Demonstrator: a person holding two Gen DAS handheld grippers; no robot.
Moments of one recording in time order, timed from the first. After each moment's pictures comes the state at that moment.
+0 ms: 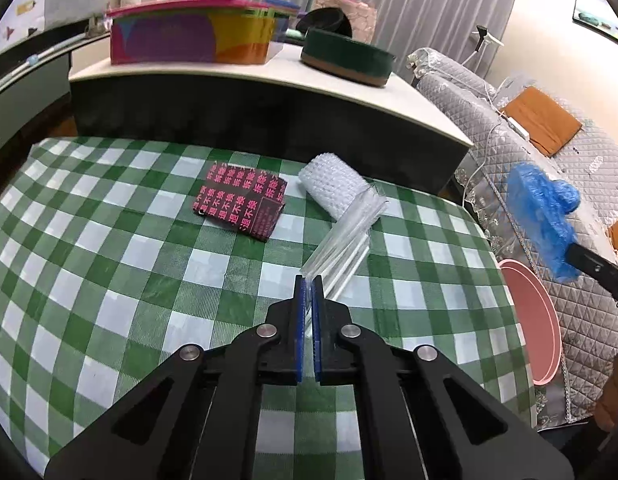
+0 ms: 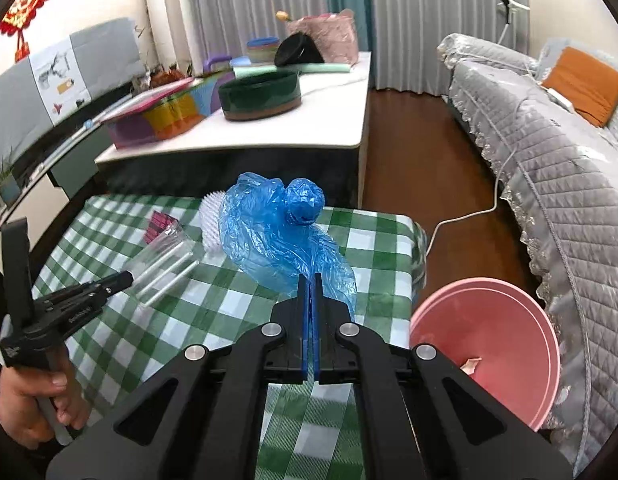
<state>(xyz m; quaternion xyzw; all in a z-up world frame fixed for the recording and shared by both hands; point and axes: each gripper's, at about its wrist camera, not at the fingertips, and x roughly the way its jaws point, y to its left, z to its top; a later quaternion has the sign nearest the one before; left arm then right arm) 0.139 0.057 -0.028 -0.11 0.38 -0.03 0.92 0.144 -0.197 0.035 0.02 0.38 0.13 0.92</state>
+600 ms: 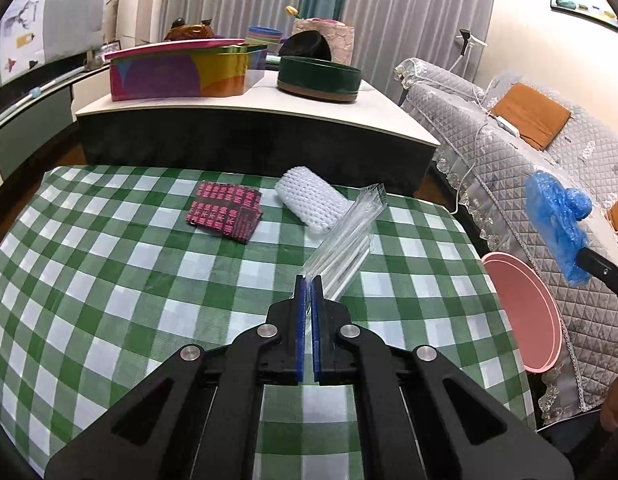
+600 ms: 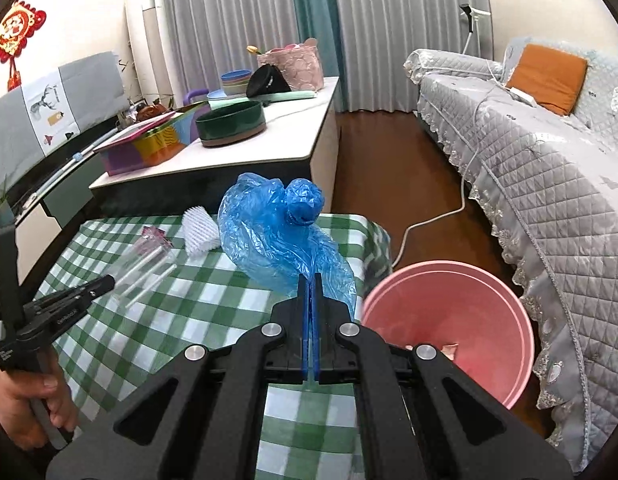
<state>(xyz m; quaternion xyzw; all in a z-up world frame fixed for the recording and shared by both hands) 0.104 0.022 -0.010 -0.08 0.35 -0.02 0.93 0.099 -0.248 0.033 0.05 0.34 0.09 0.93</state>
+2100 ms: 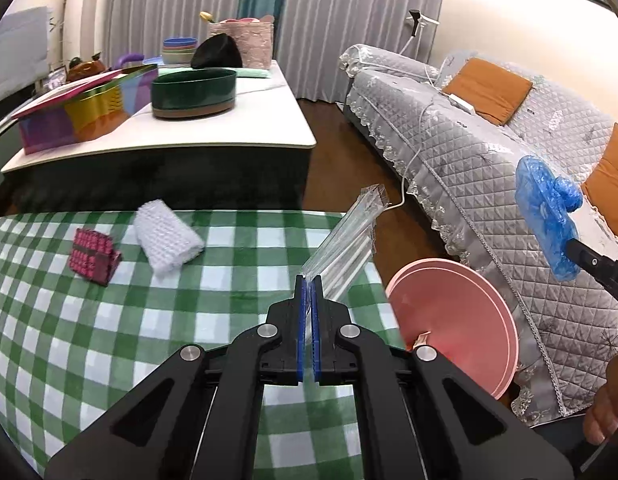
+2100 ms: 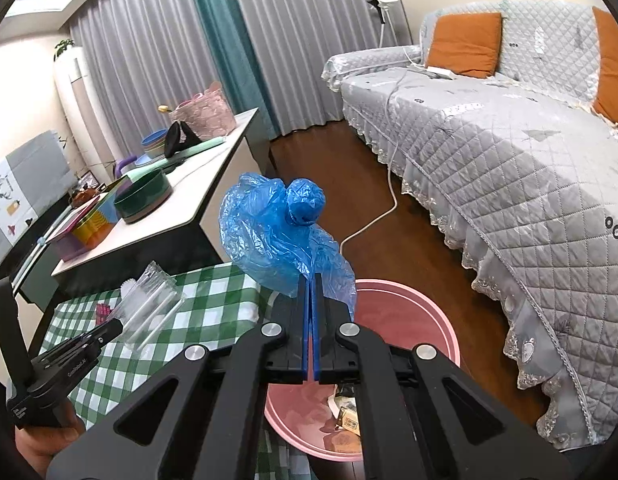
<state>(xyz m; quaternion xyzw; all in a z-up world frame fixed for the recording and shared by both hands) 0.146 -0.118 0.015 -0.05 0.35 -0.09 0.93 0.108 -0.378 0.042 0.16 0.31 -0.01 0.94</state>
